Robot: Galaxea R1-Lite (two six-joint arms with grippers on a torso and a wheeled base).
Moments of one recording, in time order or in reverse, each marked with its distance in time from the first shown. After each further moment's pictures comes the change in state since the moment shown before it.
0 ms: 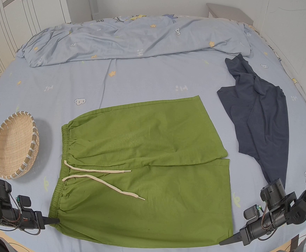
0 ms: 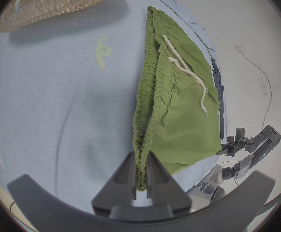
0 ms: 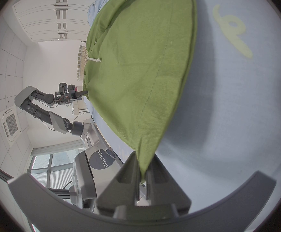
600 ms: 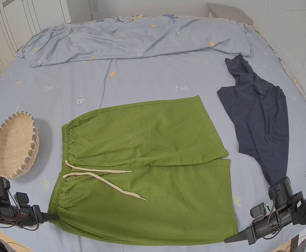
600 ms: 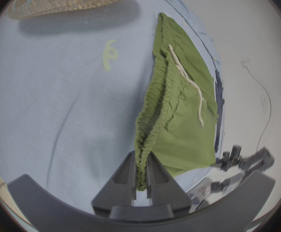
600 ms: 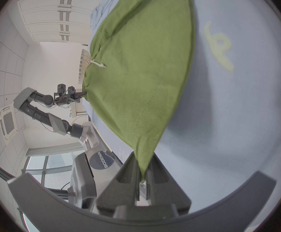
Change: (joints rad) left arm -0.024 -0.059 -0.017 0.013 0.004 -0.214; right arm -0.042 -0.085 0.047 0.006 -0.030 -0.022
